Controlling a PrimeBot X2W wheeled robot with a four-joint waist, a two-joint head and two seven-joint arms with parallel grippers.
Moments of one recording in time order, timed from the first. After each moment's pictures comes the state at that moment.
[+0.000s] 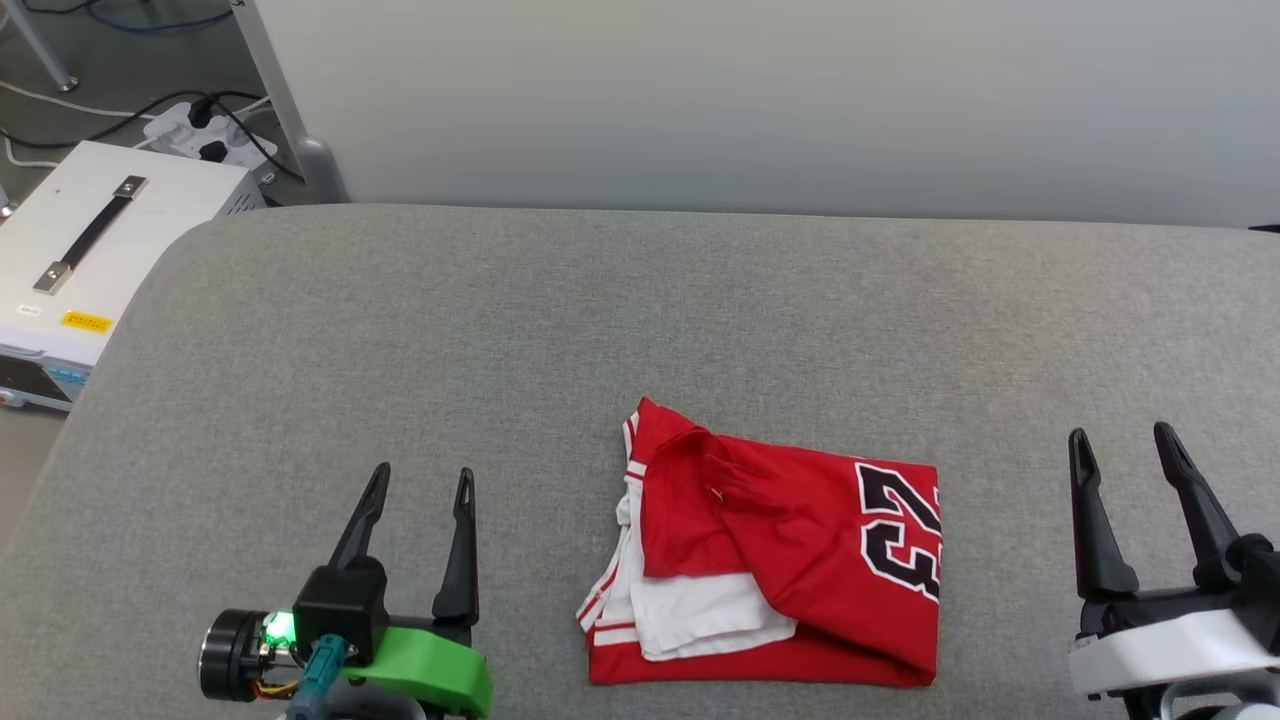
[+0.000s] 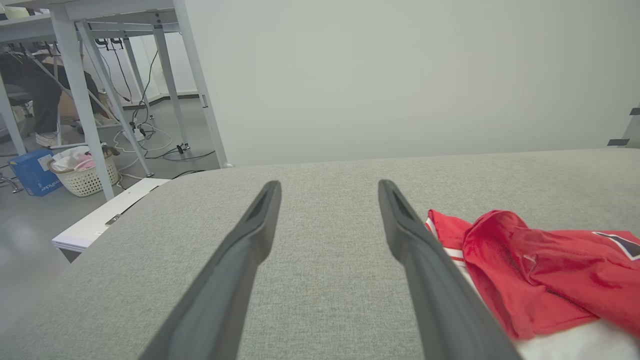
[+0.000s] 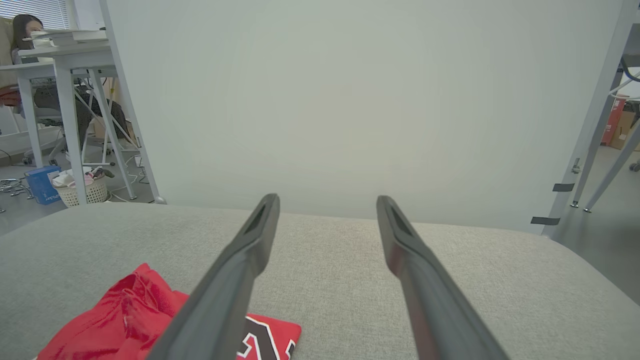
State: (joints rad) left arm 0.03 0.08 -0.09 0.07 -0.04 -0.01 -0.26; right arm 0.06 -0.13 -0.05 -0.08 0.18 0.13 -0.26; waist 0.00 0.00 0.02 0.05
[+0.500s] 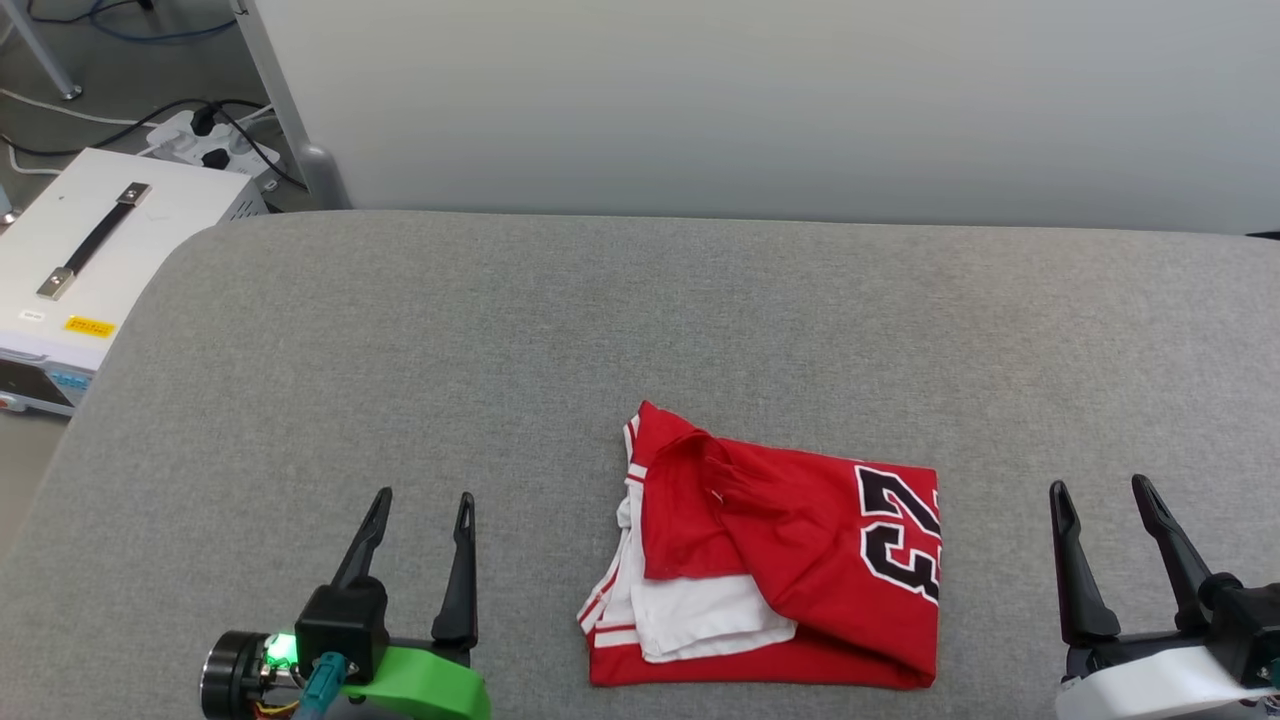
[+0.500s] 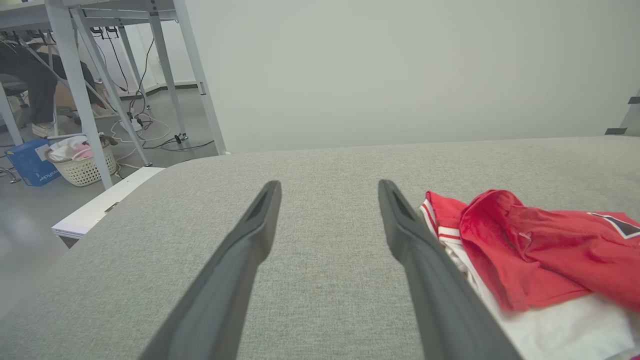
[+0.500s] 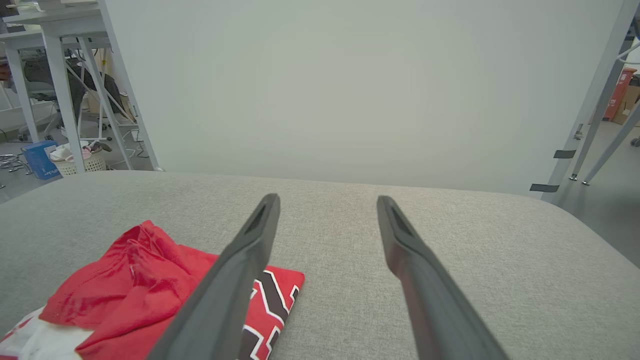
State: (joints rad) left arm 0.06 0.08 -0.09 0.08 -0.04 -0.02 -0.26; right arm 0.12 -0.12 -0.04 -0.04 0.15 0.13 -0.26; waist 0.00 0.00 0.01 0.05
